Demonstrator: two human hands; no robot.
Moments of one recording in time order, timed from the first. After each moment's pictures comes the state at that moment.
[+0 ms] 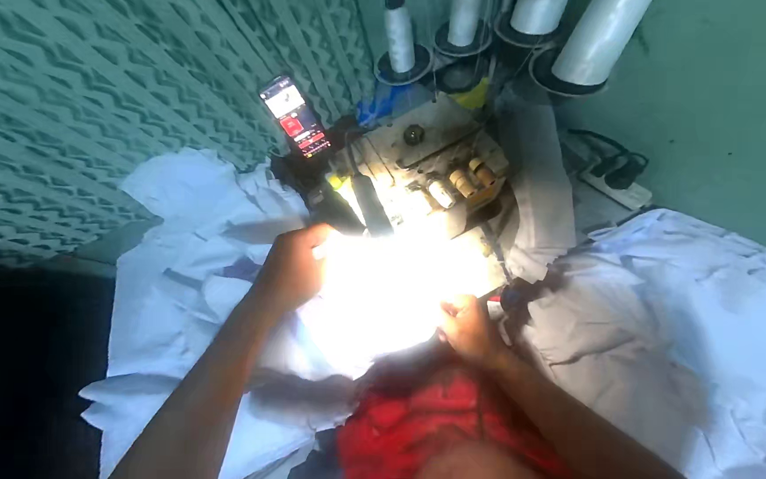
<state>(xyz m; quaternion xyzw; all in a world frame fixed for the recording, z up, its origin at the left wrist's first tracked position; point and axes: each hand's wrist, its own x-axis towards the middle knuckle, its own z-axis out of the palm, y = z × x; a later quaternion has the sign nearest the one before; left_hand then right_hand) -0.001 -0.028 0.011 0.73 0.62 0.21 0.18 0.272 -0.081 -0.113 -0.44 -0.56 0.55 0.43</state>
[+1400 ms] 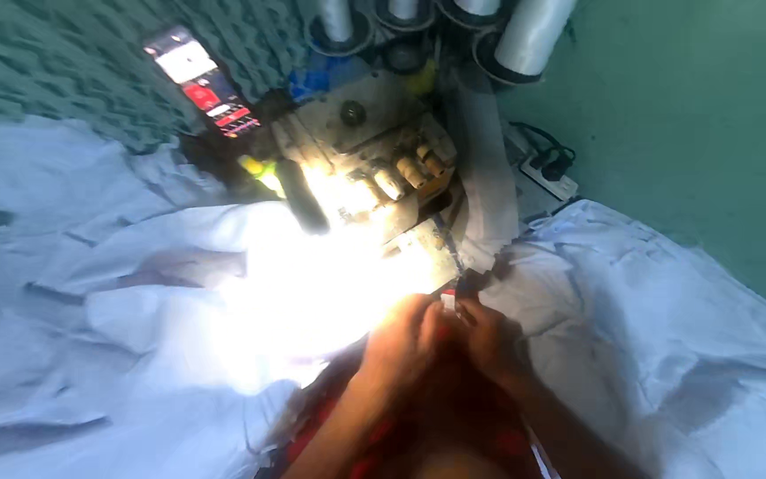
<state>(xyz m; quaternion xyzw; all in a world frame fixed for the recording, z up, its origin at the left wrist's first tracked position) 0.174 -0.100 -0.081 0.72 0.53 0.29 0.34 0.365 -0.117 -0.164 -0.64 -0.66 0.19 0.34</state>
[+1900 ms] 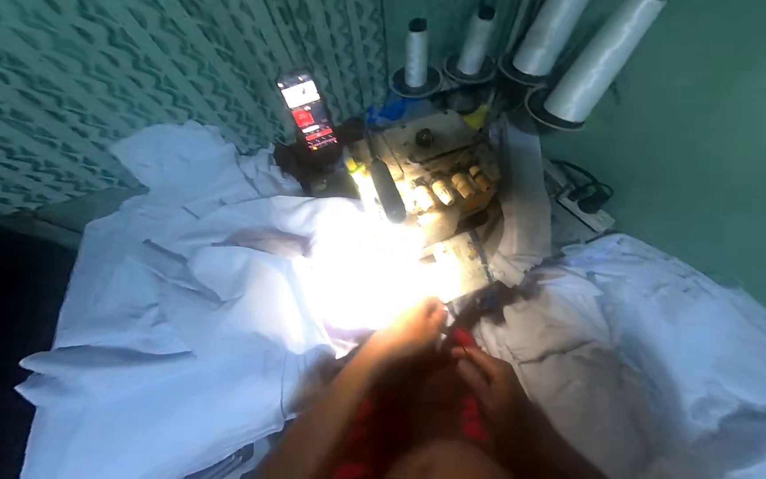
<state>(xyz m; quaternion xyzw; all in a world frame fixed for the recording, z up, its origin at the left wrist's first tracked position) 0.143 -0.085 -0.077 0.64 0.52 0.13 0.55 0.353 -0.174 -0.137 -0.48 -0.68 0.44 0.34</state>
